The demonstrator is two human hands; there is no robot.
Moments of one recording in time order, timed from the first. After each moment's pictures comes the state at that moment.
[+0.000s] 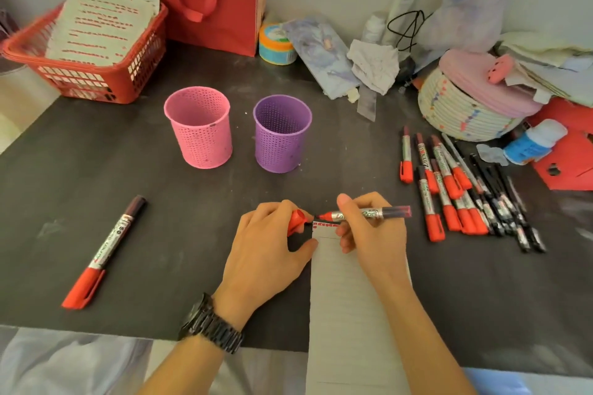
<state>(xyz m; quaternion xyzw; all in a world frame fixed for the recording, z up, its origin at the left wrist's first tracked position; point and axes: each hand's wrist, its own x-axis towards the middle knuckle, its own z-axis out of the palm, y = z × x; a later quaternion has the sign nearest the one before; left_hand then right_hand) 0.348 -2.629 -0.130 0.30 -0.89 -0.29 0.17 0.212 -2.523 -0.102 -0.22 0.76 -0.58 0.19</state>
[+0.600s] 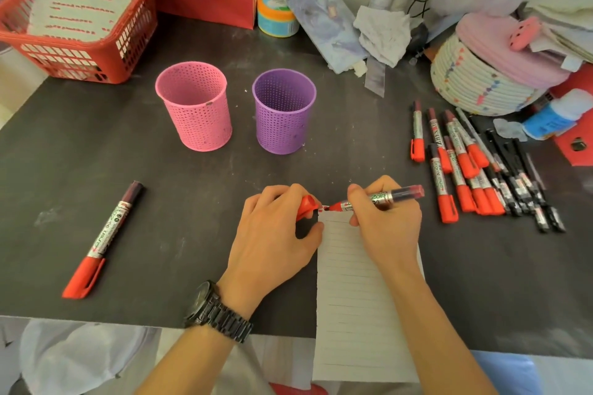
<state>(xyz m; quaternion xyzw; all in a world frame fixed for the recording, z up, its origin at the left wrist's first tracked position) 0.346 -2.627 -0.128 0.30 -0.90 -0.27 0.15 0.212 -2.524 -0.114 -0.22 0.79 -0.56 0.09</state>
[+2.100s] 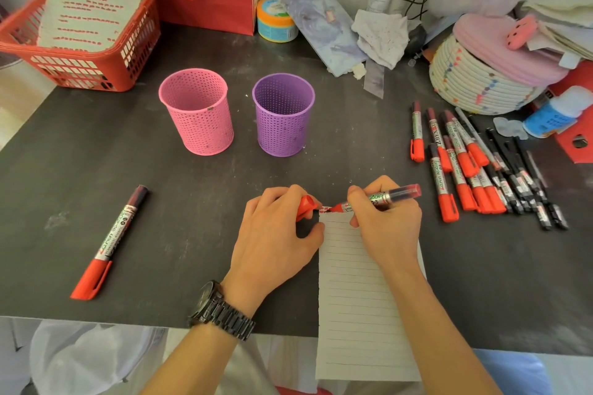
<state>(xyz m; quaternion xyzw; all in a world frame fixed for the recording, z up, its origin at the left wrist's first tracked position) 0.344 -2.628 -0.132 0.31 -0.90 -0.27 0.14 0.212 -2.525 -0.114 -0.23 0.80 -0.54 0.09</state>
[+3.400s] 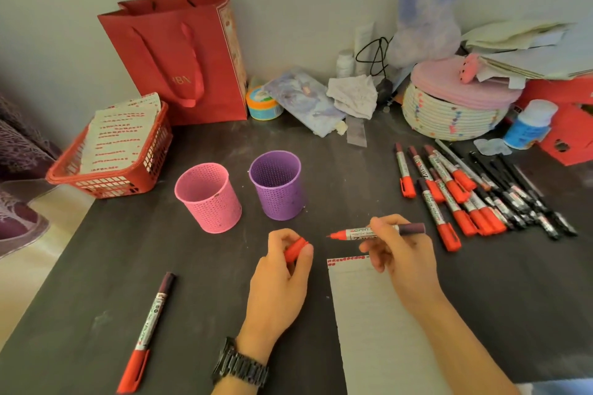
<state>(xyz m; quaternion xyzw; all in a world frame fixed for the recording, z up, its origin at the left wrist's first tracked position) 0.345 -2.645 -0.123 0.32 -0.82 -0.42 0.20 0.198 -2.508 -0.099 -0.19 0.61 -0.73 0.24</state>
